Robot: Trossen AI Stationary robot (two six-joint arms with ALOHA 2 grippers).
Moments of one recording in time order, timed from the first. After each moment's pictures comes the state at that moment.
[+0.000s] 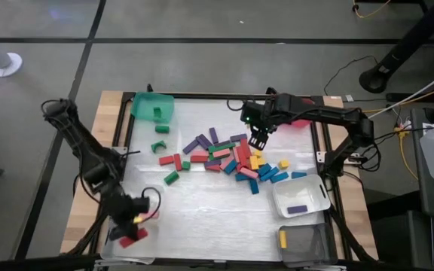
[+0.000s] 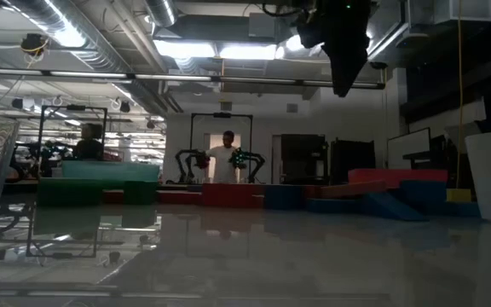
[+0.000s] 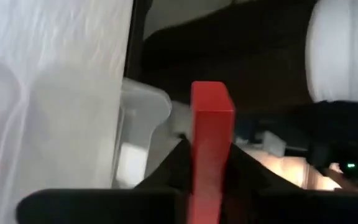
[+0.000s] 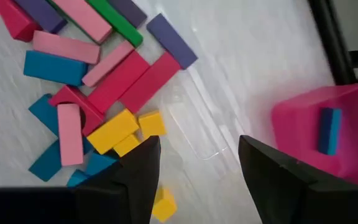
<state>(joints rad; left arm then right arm) -0.90 1.11 0.83 -0.38 0.16 -1.25 -0.20 1.67 1.64 -1.36 0.18 0.25</state>
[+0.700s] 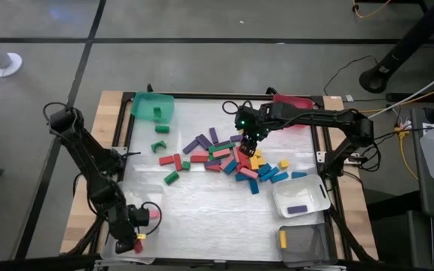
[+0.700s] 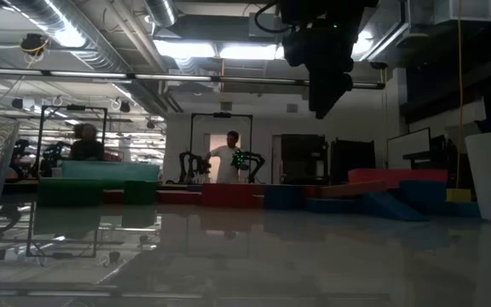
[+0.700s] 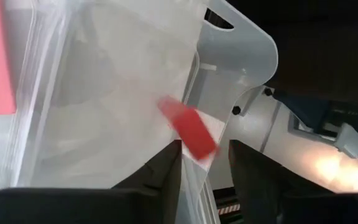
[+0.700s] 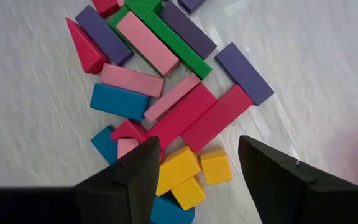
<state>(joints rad) -0.97 1.32 0.83 -0.45 0.16 -1.35 -0.20 1.67 1.47 -1.04 -0.02 0.27</state>
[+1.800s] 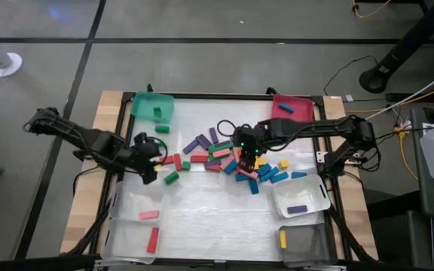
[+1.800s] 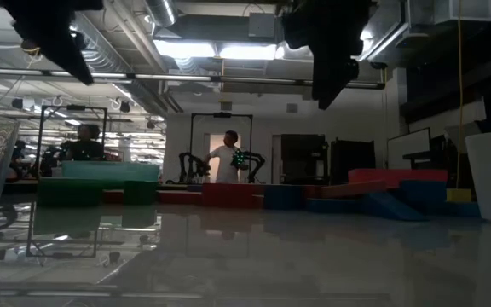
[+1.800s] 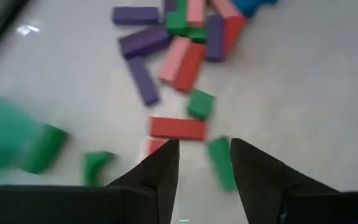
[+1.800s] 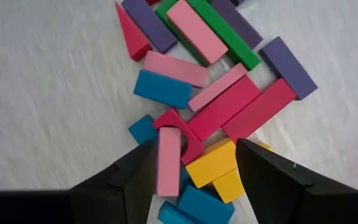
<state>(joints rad) -0.35 0.92 0.83 -0.94 -0.47 -0.55 -0.01 1.67 1.48 -1.04 0.05 0.40</state>
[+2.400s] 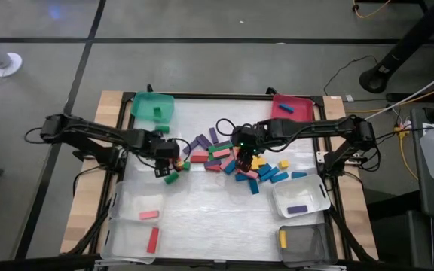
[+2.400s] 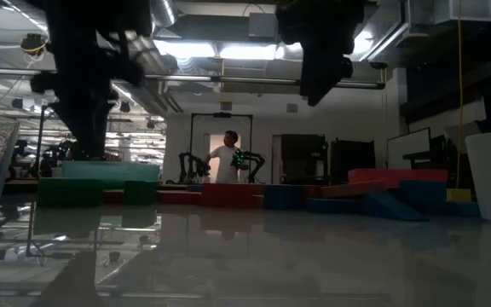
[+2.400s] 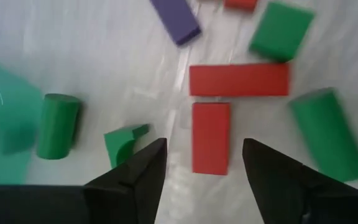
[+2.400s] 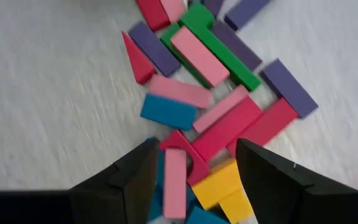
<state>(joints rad) -0.03 1.30 0.83 -0.94 -0.30 -0.24 -0.01 1.67 1.48 -0.96 0.07 0.42</state>
